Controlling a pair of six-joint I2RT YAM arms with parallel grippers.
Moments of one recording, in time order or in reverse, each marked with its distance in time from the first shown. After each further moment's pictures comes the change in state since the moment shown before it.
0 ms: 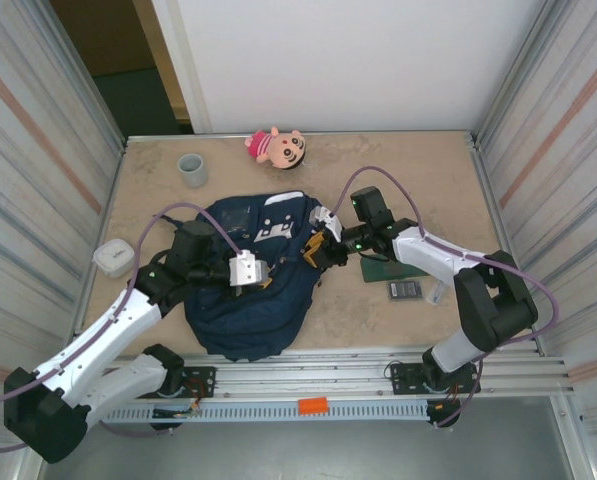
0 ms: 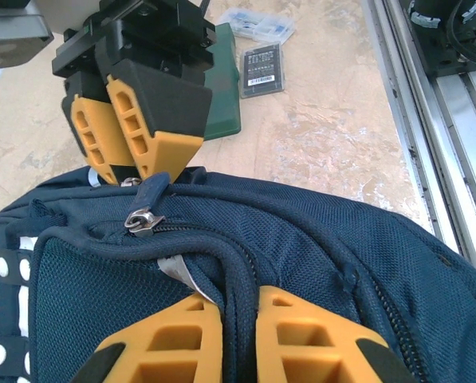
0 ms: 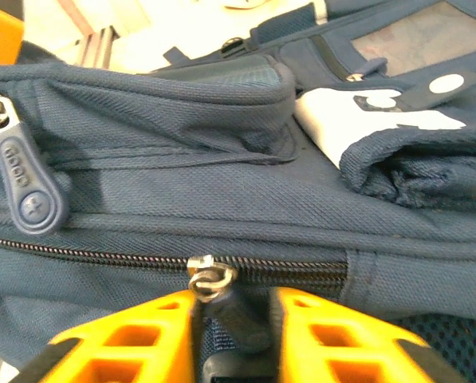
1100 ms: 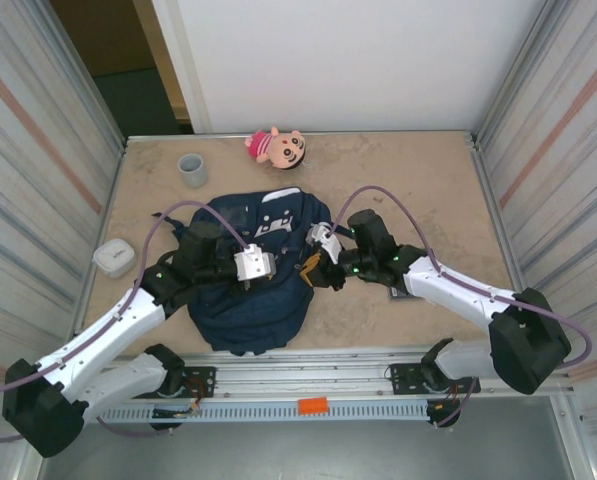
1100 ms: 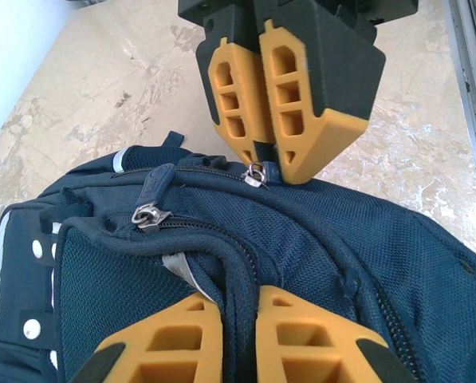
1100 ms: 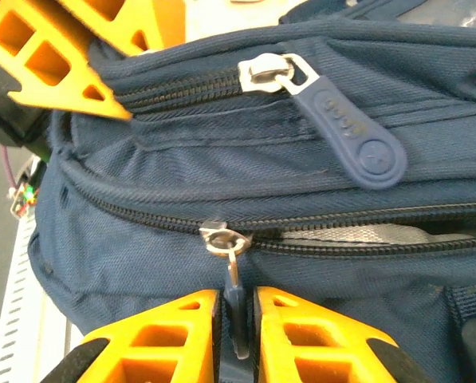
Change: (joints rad) left arm -0.060 0.022 -0.007 0.100 -0.187 -0.104; right arm 0.165 -0.256 -0.177 0.077 0.192 0.259
